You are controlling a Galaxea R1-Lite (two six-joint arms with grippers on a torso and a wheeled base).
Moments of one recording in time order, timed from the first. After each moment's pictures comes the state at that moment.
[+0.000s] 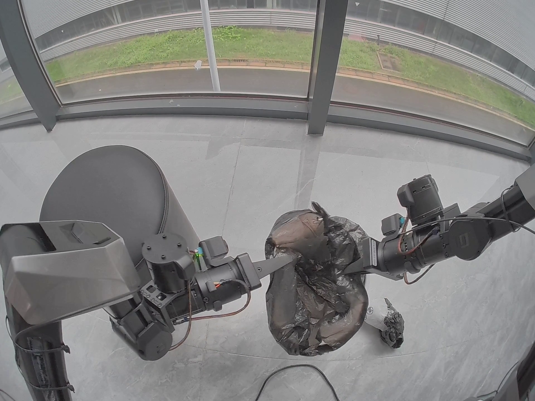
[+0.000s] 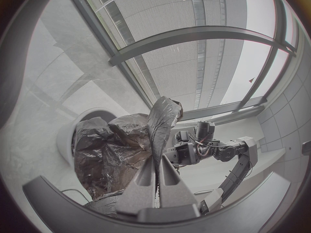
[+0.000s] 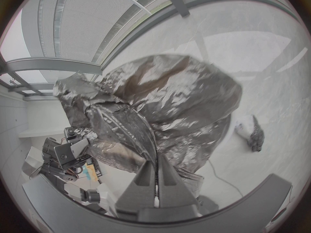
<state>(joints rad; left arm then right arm) -0.56 2.20 -0.65 -1.54 -0.53 -0.94 0.38 1.94 -1.00 -0.11 0.42 0.51</state>
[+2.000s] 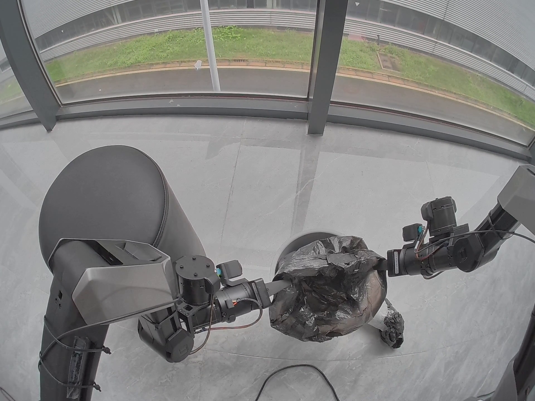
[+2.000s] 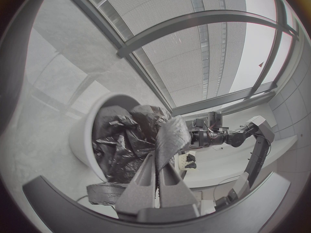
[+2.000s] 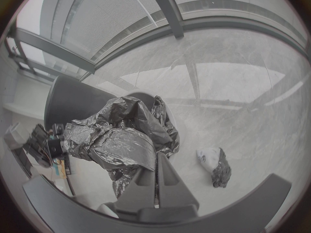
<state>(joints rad) -0.55 2.45 -0.77 -1.53 -0.51 -0.78 0.16 2.09 -0.88 -0.42 0.39 0.15</state>
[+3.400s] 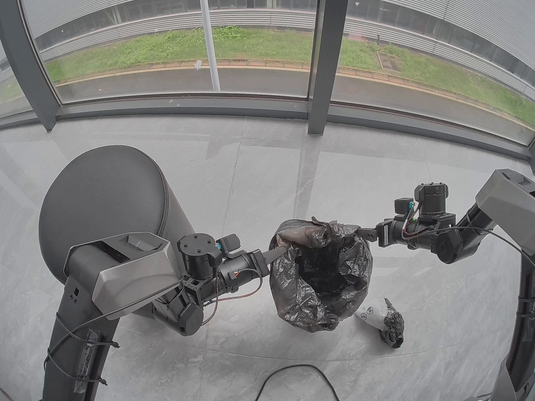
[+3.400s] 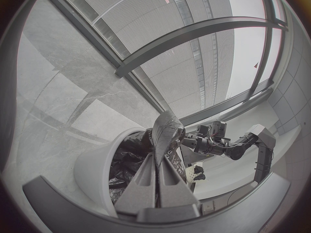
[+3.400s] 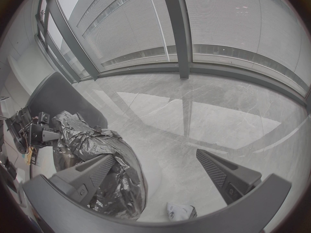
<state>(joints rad) -0.47 2.56 -1.08 -1.46 -0.50 -0.74 0.14 2.26 -1.08 -0.71 0.28 -0.04</state>
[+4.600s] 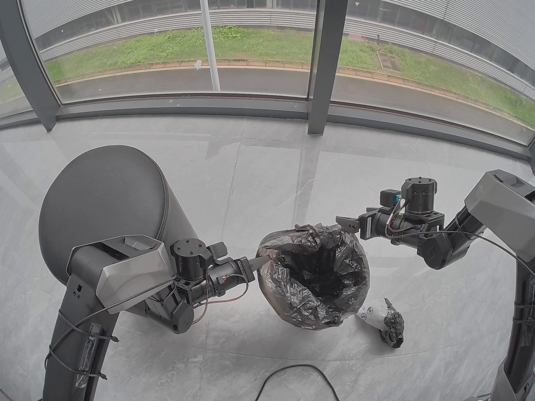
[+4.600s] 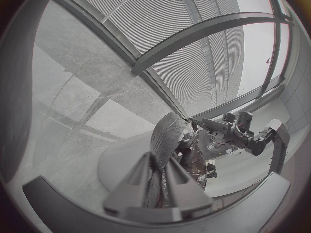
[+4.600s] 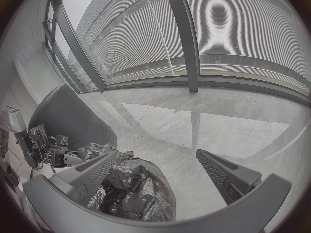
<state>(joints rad) -0.40 2.61 -1.09 -1.38 -0.50 -0.66 0.24 2.27 -1.09 -0.85 0.26 0.05</state>
